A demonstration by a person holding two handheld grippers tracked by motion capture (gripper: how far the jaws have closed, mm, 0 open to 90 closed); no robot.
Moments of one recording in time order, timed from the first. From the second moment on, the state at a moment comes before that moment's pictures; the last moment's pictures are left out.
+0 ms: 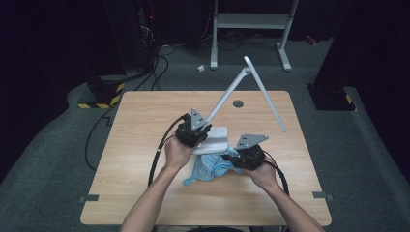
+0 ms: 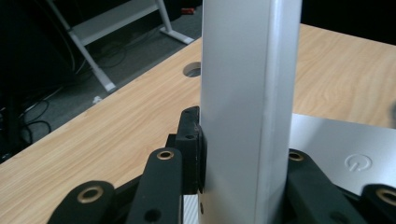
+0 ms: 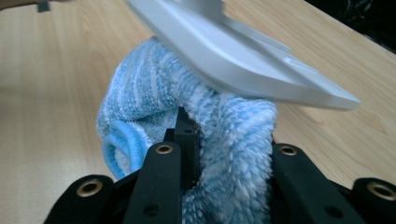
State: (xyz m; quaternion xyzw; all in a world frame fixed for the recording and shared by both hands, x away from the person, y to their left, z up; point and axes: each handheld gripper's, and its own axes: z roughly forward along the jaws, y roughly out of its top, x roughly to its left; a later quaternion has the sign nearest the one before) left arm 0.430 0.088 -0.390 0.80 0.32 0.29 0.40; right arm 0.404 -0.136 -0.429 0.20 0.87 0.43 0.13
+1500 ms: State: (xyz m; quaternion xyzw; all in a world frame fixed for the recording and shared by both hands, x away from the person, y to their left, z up) left arm 0.406 0.092 -0.384 0.80 0.30 0.28 0.44; right arm 0.443 -0.147 -0.457 0.29 0.85 0.41 0.14
